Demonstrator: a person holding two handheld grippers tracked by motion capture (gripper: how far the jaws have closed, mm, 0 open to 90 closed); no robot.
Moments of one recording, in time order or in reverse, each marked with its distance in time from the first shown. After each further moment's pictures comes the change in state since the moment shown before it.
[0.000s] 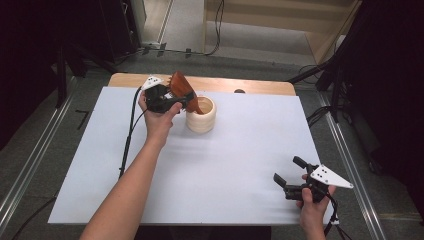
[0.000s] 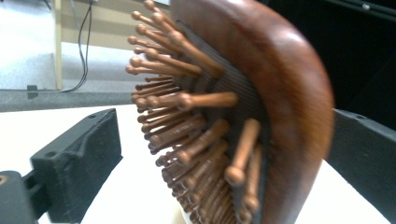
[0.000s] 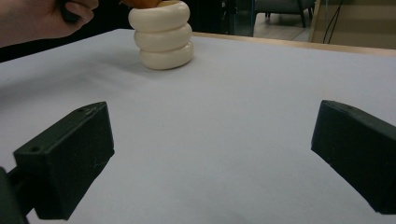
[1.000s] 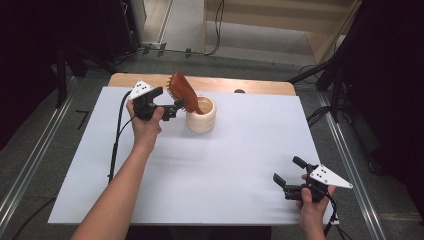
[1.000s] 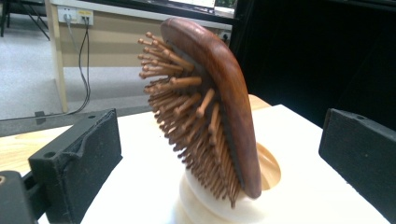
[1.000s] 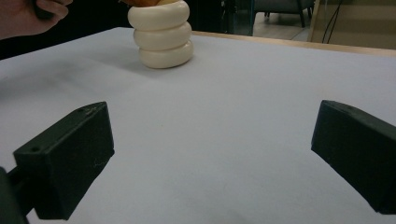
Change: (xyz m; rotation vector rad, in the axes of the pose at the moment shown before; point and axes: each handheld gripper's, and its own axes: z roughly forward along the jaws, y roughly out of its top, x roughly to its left) left arm 0.001 -0.003 -0.043 -0.038 -0.024 0.108; right arm 0.001 0.000 0.001 0.004 -0.003 -0.004
